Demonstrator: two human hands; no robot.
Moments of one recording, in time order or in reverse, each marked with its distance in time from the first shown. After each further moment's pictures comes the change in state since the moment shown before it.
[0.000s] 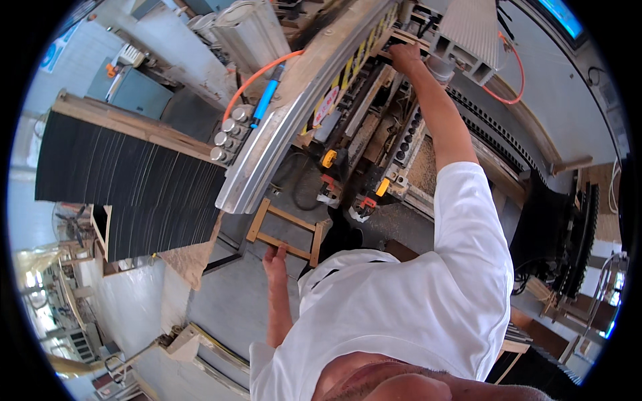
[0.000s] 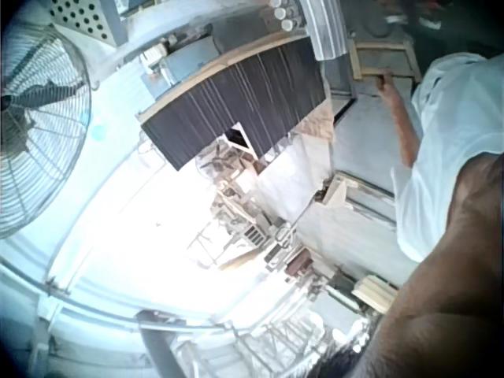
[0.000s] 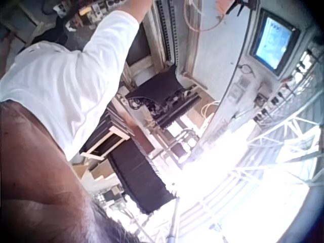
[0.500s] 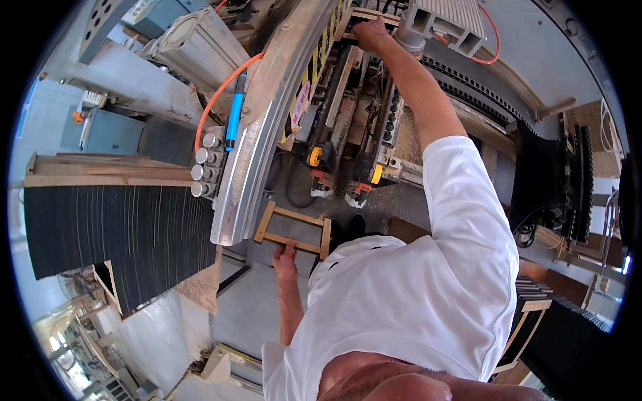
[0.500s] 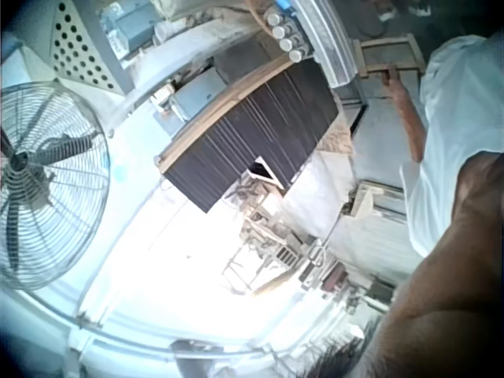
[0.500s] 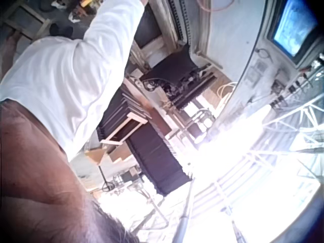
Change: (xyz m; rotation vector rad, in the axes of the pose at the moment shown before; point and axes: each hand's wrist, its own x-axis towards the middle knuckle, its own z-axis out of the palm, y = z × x) left_hand 0.039 0.001 0.011 -0.050 -0.180 -0.218; right_hand 0.000 -0.003 0.012 -0.188 0.050 0.007
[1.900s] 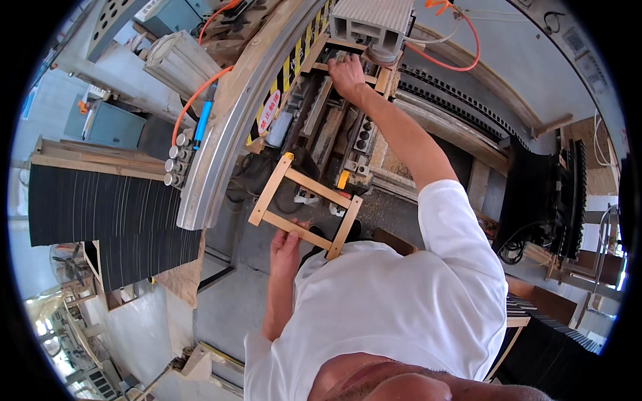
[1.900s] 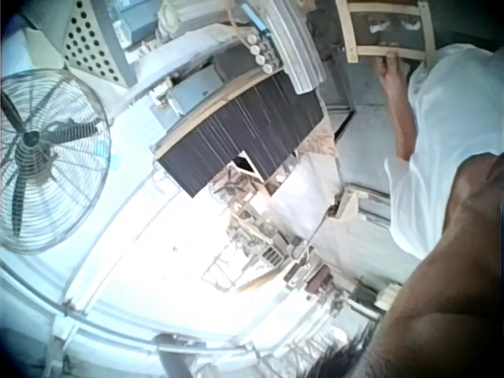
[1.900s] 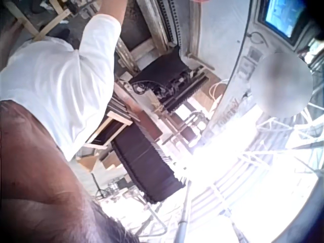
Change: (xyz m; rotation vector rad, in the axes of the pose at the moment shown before) left_hand -0.084 0.048 0.139 -0.246 -0.452 0.170; right_hand -0.109 -0.042 -0.044 0.100 0.154 -0.096
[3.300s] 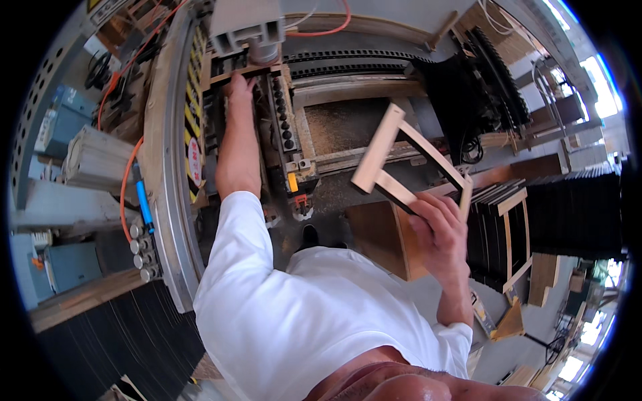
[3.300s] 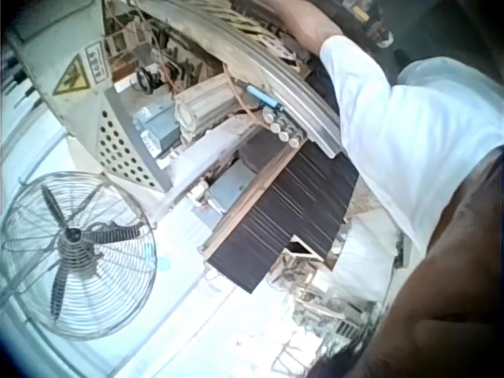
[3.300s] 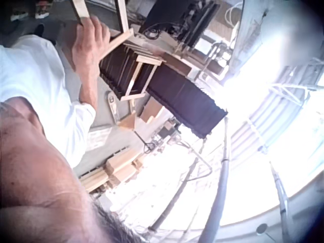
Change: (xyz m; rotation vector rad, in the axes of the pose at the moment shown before) left_hand 0.476 -0.011 0.267 0.029 -0.020 -0.156; right_hand -0.348 -0.134 -0.331 0.321 0.211 0.757
